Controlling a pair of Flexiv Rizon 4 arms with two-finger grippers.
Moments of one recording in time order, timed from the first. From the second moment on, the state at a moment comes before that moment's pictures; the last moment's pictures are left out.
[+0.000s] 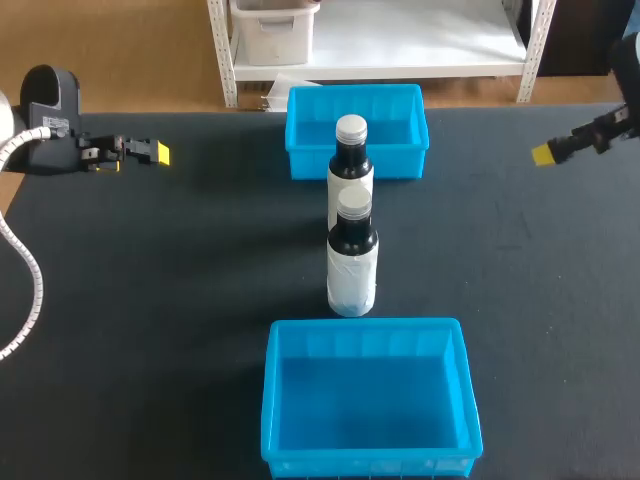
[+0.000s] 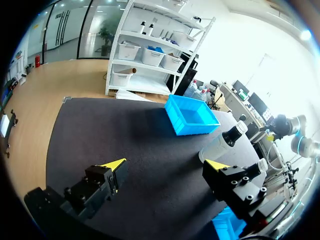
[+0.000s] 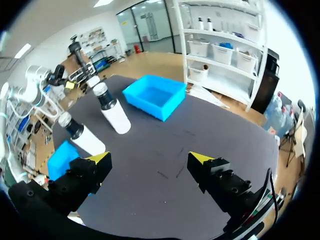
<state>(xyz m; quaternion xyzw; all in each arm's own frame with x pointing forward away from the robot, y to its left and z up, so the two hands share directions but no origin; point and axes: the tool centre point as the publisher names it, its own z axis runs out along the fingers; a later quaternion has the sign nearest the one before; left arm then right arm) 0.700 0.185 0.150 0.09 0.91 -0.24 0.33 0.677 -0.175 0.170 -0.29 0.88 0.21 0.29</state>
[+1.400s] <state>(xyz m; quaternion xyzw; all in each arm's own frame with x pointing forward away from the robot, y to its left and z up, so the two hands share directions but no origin) 0.700 0.185 0.150 0.09 0.91 -0.24 0.33 0.631 -0.024 0.144 -0.68 0.64 0.28 0.22</state>
